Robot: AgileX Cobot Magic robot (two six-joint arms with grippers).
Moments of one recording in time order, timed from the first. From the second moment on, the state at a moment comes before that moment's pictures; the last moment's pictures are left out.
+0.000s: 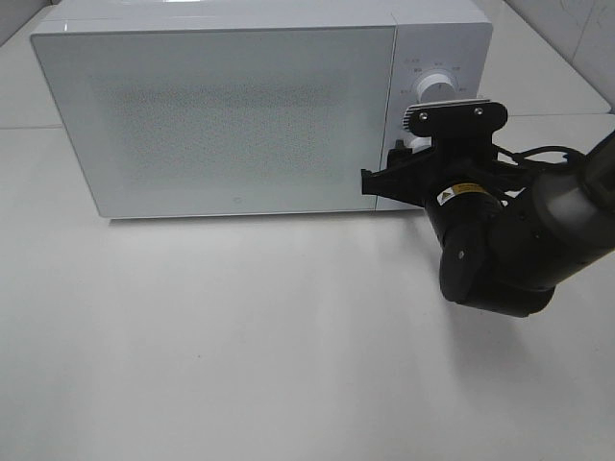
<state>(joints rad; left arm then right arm) -0.01 0.00 -0.52 -0.07 1.07 0.00 0.59 2.06 -0.73 0.66 -1.21 -0.29</state>
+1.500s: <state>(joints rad) -0.01 0.00 -0.52 -0.07 1.07 0.00 0.58 2.06 -0.71 0.59 -1.20 0.92</state>
